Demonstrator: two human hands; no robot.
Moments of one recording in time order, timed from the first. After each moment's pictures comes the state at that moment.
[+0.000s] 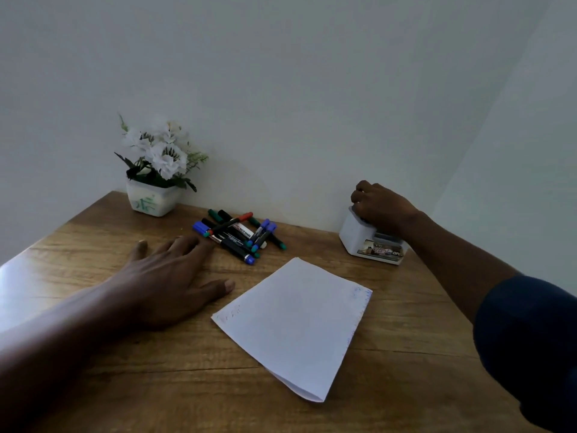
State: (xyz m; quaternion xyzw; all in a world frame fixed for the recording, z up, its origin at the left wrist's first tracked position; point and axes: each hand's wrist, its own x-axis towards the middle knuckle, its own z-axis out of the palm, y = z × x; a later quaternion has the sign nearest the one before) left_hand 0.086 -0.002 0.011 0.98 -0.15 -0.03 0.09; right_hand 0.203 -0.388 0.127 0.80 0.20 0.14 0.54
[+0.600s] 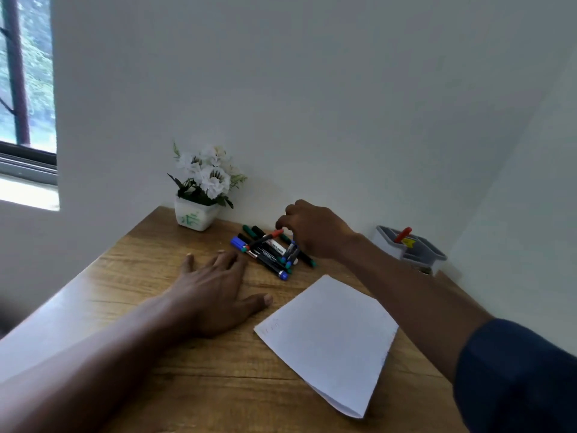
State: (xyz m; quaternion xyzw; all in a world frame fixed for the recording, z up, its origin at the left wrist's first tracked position) left_hand 0.082 -0.006 0.016 0.99 -0.14 -0.02 0.09; right_hand 0.188 -0.212 0.089 0.90 0.33 0.18 0.20
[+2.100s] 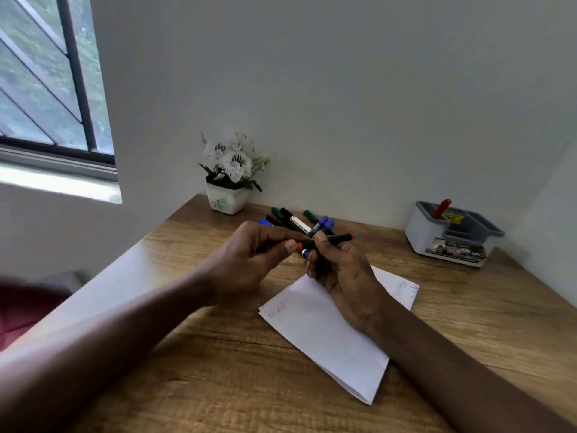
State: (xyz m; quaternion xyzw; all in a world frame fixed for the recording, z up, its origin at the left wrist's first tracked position) left_hand 0.062 -0.020 0.024 0.81 -0.27 0.09 0.52; right_hand 0.079 -0.213 0.019 0.59 0.10 -0.06 -0.80
